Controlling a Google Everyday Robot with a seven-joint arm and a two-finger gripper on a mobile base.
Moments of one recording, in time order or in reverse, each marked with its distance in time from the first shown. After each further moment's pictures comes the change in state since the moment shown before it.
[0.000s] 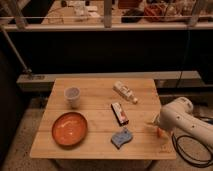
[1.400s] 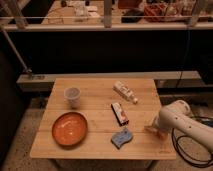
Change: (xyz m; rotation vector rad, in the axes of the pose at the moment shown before) arm -0.011 -0.007 0.030 0.030 -0.060 -0.046
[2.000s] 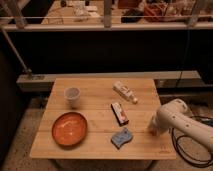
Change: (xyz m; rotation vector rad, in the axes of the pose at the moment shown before) arm 0.002 -0.020 -0.009 0.020 0.004 -0.009
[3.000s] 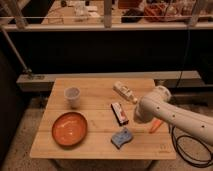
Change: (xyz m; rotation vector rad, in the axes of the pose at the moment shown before) arm -0.030 -0.111 -0.064 0.046 0.043 -0.147
